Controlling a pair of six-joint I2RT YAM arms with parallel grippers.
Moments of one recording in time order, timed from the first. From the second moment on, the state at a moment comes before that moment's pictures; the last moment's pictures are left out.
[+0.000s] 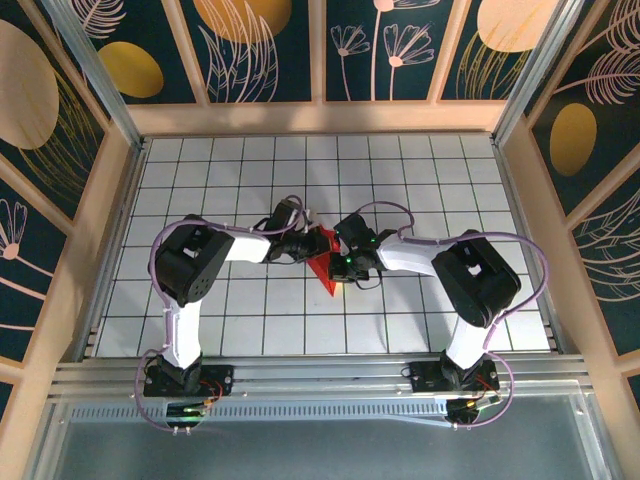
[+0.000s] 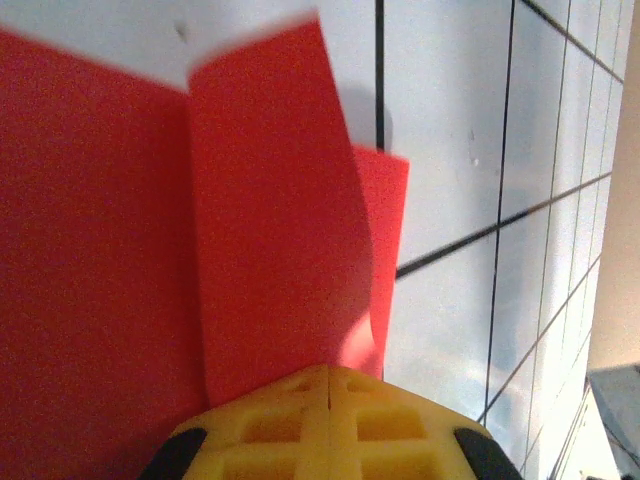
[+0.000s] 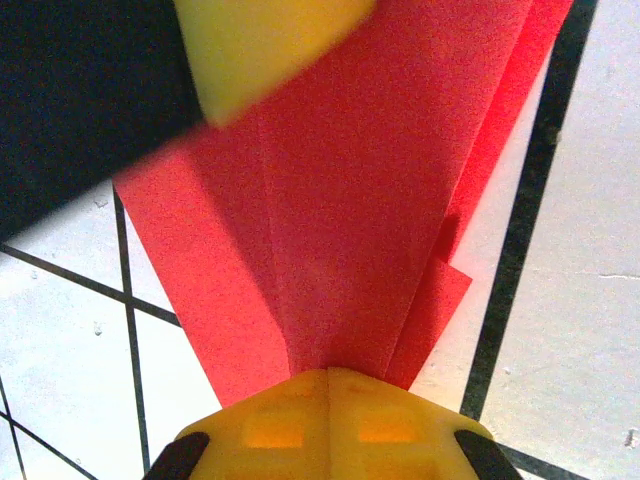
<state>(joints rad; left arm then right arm) -0.58 2.02 1.01 0.22 0.51 -0.89 0.72 1.77 0.92 -0.33 -0.29 0.65</state>
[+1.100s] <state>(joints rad) -0.40 1.98 1.21 0.04 0.39 -0.70 0.72 1.77 0.92 -0.29 -0.26 0.62</state>
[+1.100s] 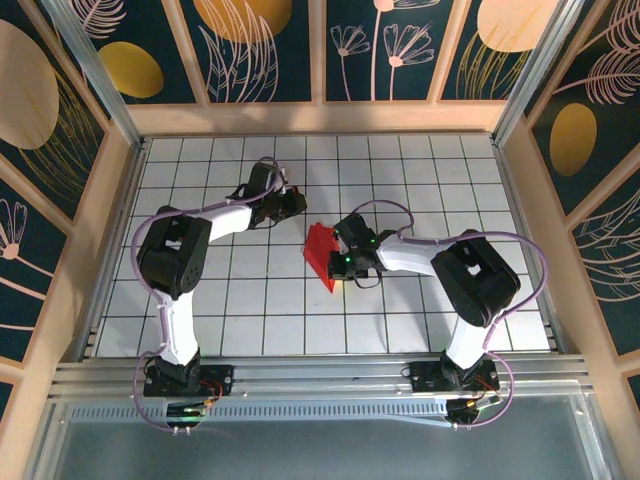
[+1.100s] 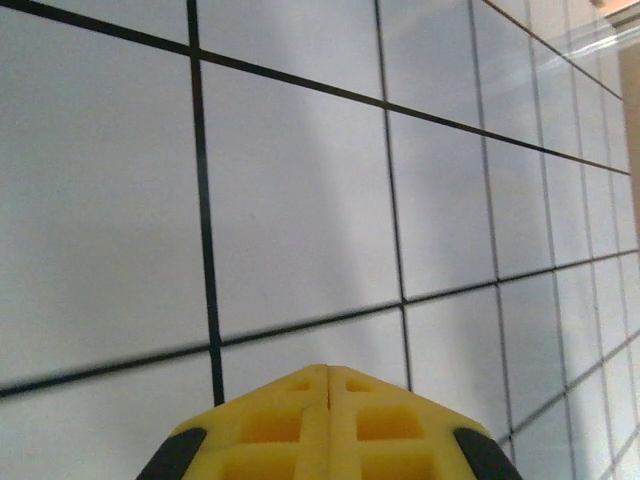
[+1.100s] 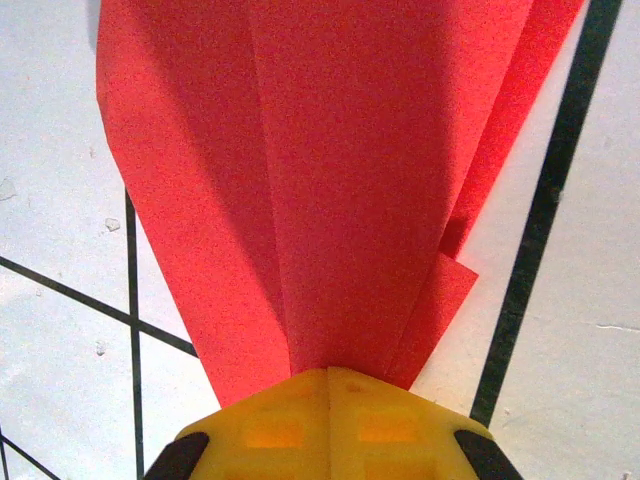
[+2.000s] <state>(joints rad) -0.54 1.78 0.89 0.19 0.49 -0.77 0.70 1.77 0.93 -0.30 -0.28 0.44</state>
